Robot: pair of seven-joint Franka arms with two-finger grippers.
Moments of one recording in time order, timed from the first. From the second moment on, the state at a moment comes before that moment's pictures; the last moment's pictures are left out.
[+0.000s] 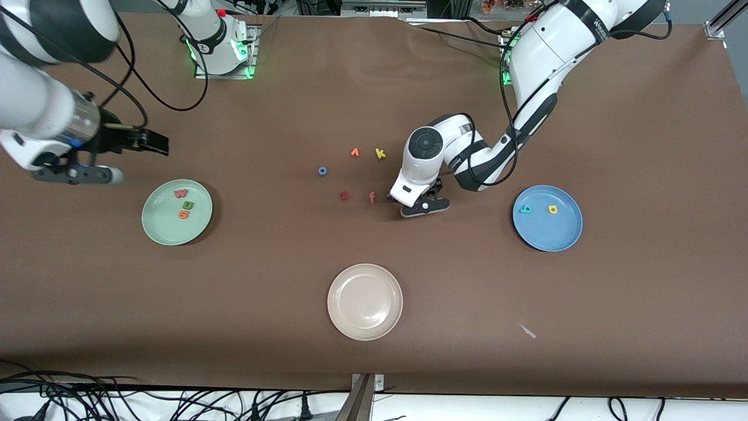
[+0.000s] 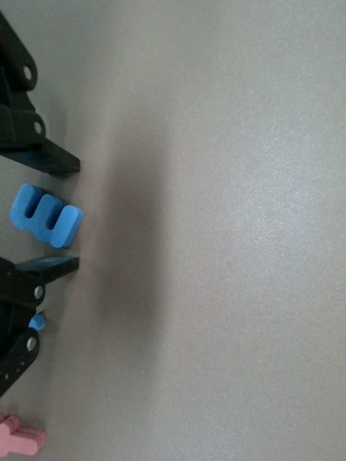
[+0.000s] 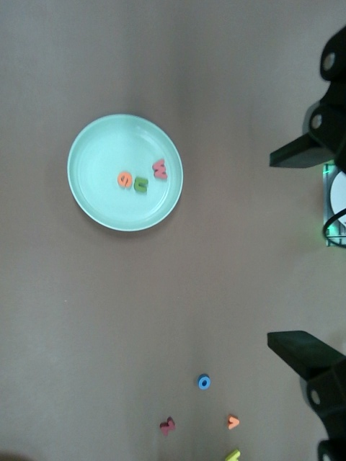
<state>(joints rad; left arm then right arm) -0.18 0.75 -0.55 -1.81 0.51 2.38 -1.21 0.27 0.11 -0.16 -1.57 0.03 1.48 0.15</state>
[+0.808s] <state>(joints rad) -0.17 0.75 -0.54 -1.78 0.51 2.37 -1.24 0.21 0.09 -0.16 -1.55 0.03 1.53 0.15</state>
